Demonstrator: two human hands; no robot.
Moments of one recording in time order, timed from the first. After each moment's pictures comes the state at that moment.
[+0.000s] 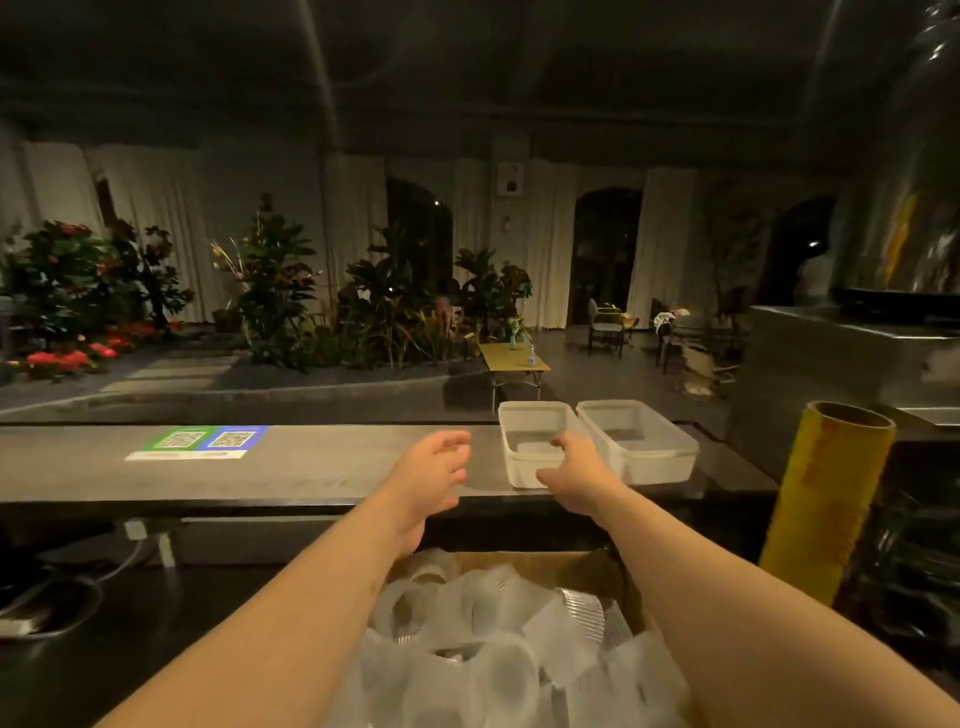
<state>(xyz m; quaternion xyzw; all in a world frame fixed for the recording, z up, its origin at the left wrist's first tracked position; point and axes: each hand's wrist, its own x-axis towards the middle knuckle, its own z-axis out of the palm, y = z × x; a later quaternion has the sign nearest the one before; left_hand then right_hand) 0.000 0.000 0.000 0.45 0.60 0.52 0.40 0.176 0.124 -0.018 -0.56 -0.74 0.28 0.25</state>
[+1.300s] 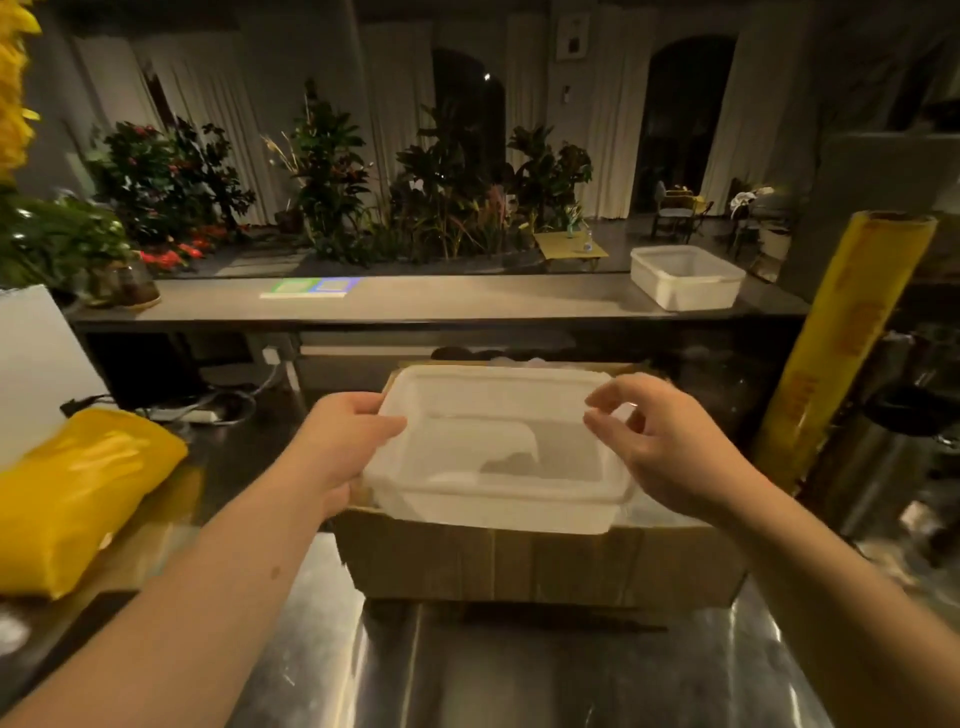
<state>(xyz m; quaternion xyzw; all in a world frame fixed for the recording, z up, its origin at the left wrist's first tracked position) 0.000 -0.291 -0.044 0.32 0.74 0.51 0.31 0.259 -0.186 -0.048 -0.42 -0.84 0.19 0.29</state>
